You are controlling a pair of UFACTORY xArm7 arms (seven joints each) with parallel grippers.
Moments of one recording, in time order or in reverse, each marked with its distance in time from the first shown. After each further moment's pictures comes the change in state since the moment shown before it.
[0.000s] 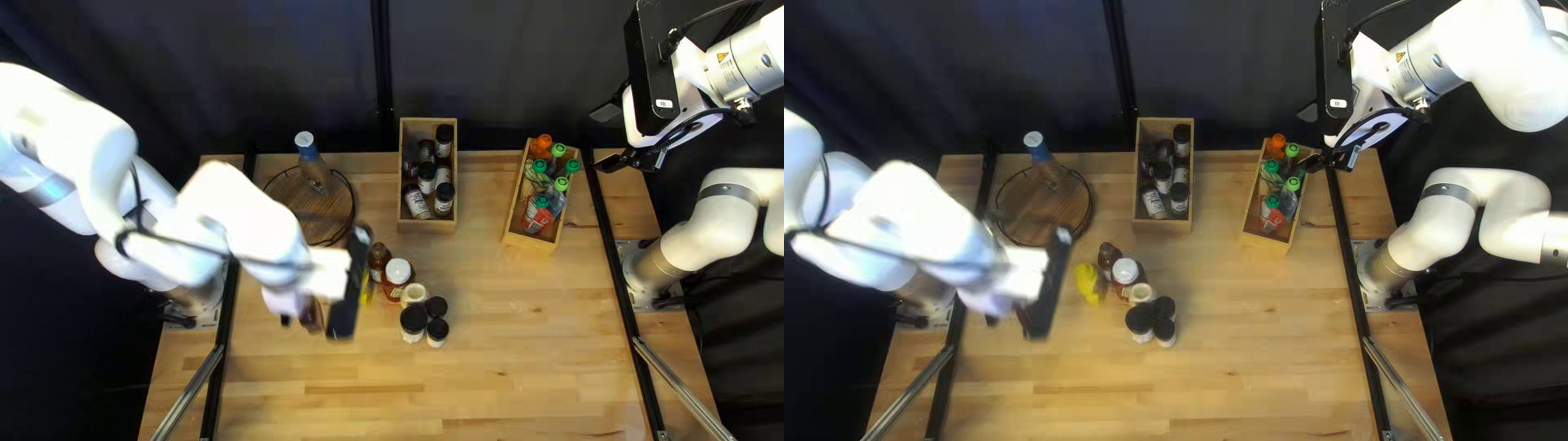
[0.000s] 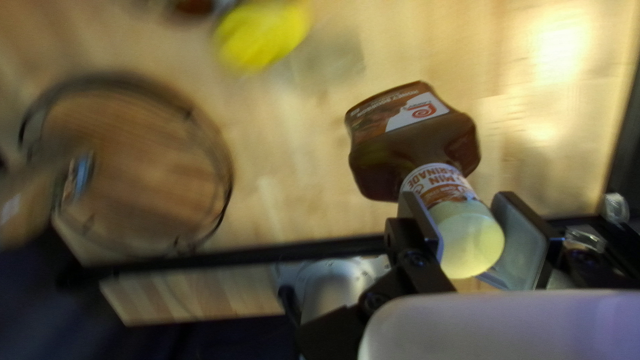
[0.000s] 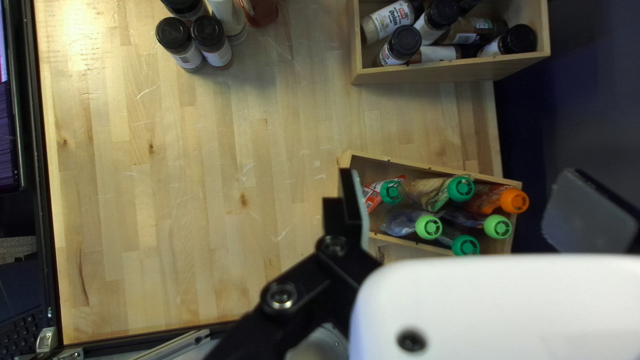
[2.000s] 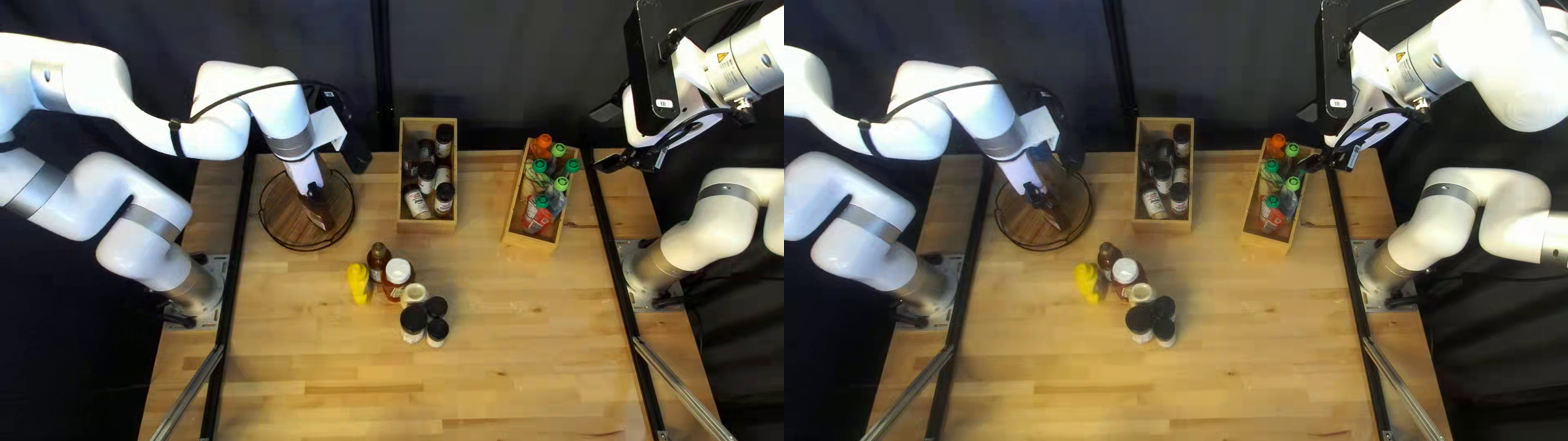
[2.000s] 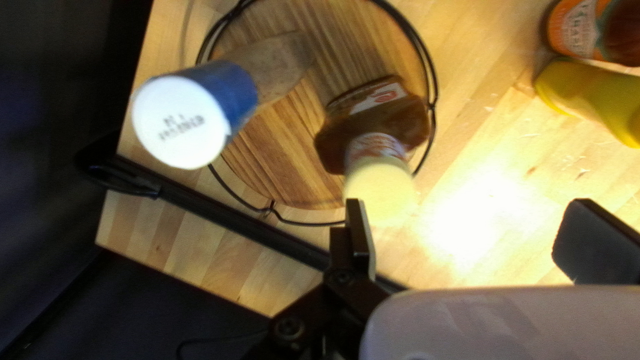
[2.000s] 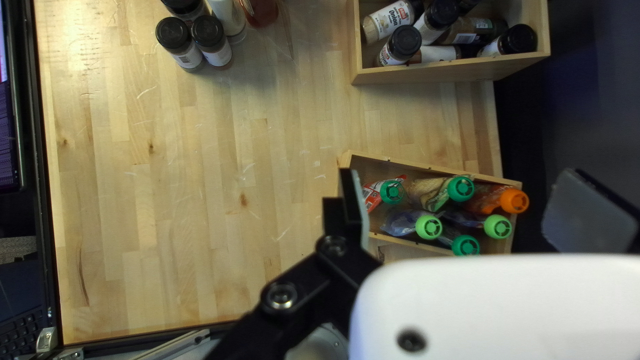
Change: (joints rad) left arm 0.013 0.164 0.147 0.152 0.075 -0.079 -0.023; right arm 0.000 0.000 0.000 0.000 0.000 0.000 0.000
